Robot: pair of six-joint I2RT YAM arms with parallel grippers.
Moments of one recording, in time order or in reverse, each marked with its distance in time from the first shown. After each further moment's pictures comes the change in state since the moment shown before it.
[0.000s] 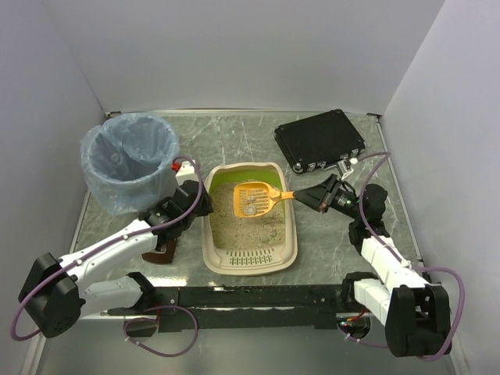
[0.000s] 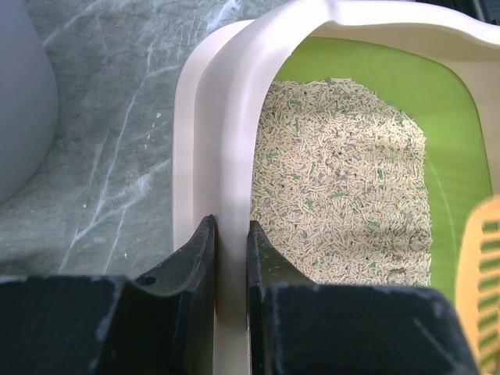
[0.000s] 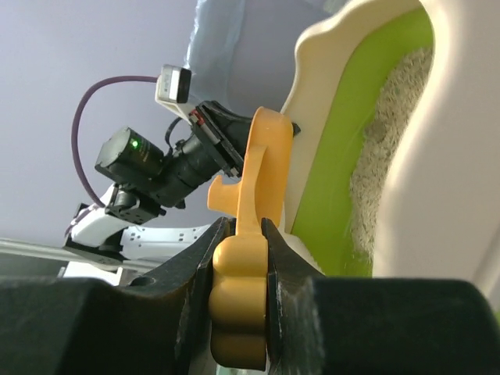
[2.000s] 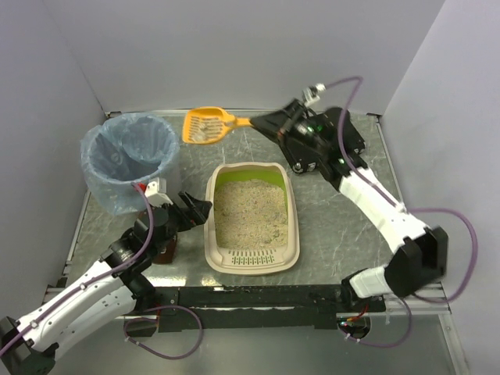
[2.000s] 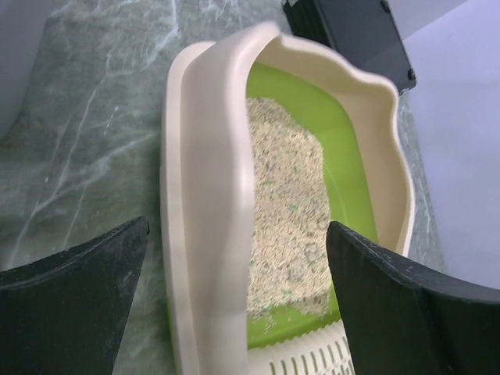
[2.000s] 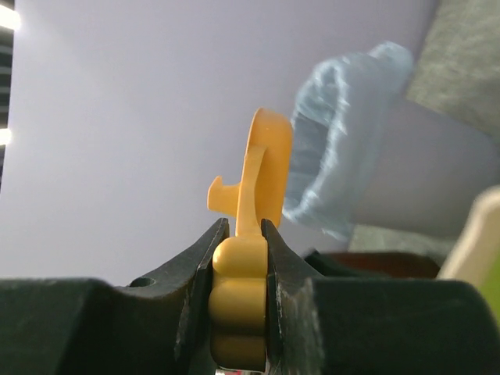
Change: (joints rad) left arm -0.002 -0.502 -0.210 -0.008 0.058 -0.126; right arm 0.380 0.381 0.821 -0.359 0.419 0.092
